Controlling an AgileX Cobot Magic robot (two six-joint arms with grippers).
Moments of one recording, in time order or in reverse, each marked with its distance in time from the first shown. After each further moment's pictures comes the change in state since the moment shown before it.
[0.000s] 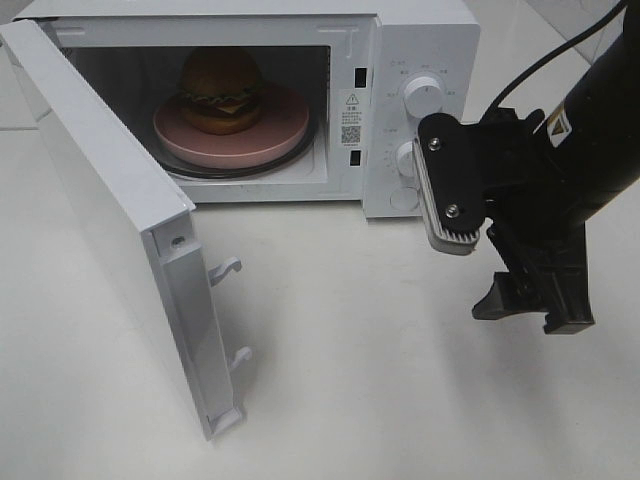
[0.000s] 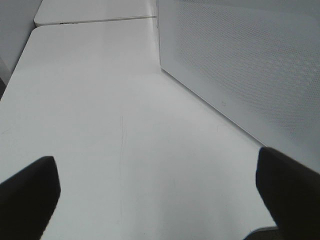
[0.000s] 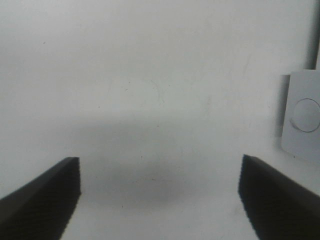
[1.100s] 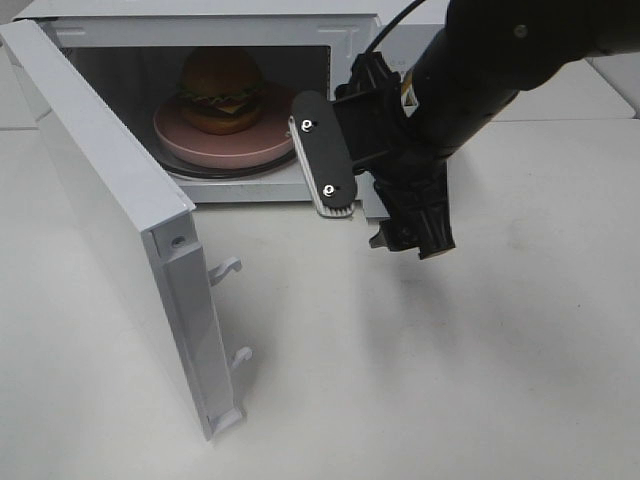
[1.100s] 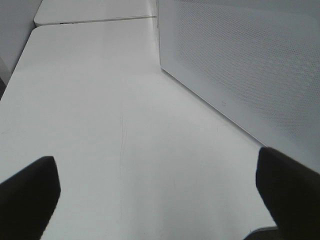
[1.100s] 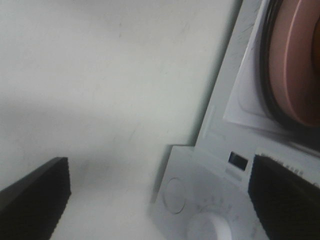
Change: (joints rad) left arm 0.000 0.000 0.000 0.000 0.000 0.000; right arm 0.139 0.259 -0.246 -0.231 -0.191 -0.005
